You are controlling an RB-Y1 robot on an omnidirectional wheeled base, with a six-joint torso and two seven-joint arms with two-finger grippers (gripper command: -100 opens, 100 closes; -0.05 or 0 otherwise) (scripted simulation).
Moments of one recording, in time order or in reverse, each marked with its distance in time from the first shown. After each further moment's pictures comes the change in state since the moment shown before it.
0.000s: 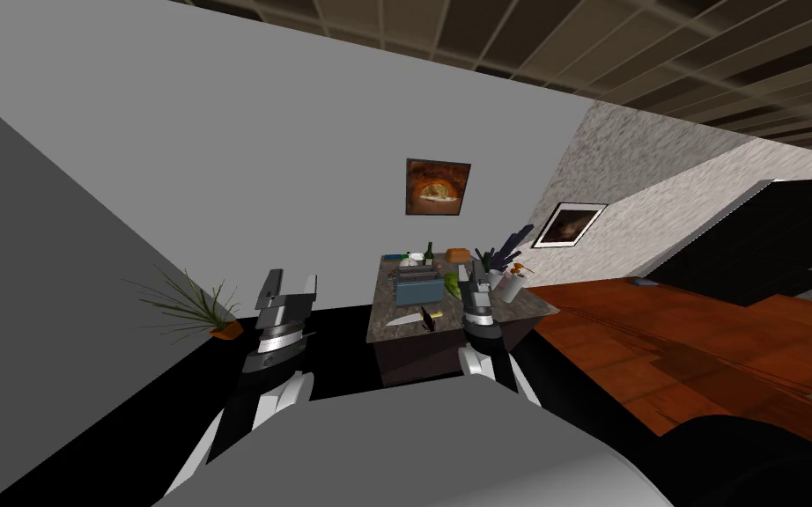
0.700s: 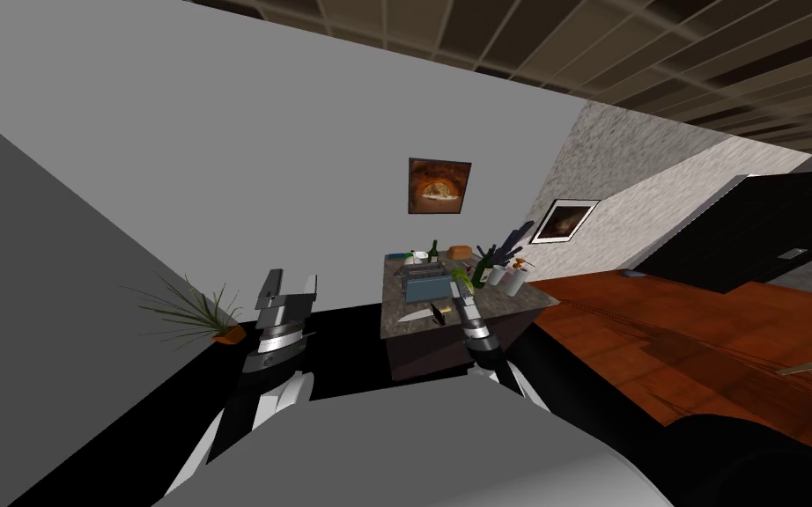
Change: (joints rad) left arm 0.000 0.000 0.000 0.000 0.000 0.000 0.000; right arm 0.081 -0.186 0.047 0.108 -0.036 0.022 0.060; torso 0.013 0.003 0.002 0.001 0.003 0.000
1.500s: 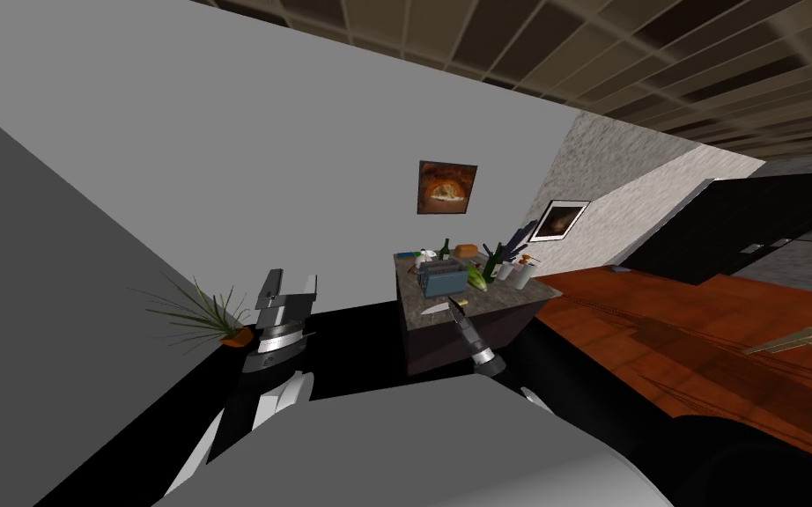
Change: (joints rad) left arm 0.000 0.000 0.000 0.000 0.000 0.000 0.000; right arm 0.113 -0.219 0.057 0.158 -0.069 0.051 0.097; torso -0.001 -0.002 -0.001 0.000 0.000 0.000
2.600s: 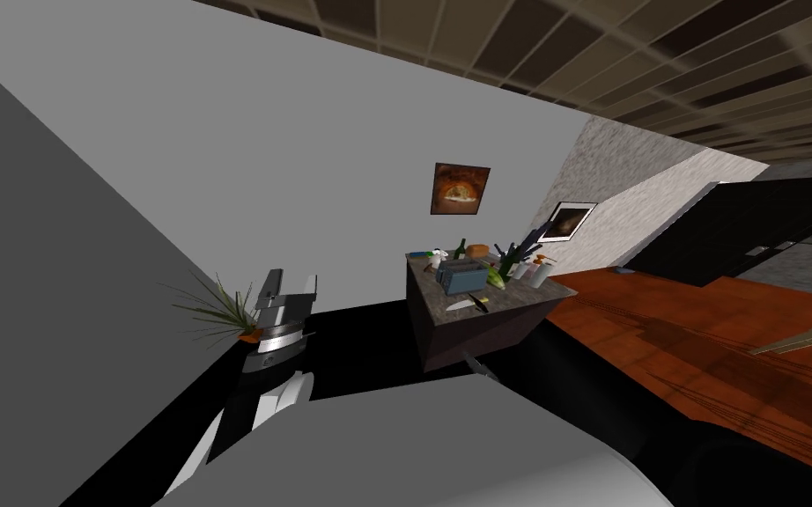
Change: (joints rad) left arm 0.000 0.000 0.000 0.000 0.000 0.000 0.000; right arm 0.194 -0.274 0.087 0.188 -0.112 0.055 0.117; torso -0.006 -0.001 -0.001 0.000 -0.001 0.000
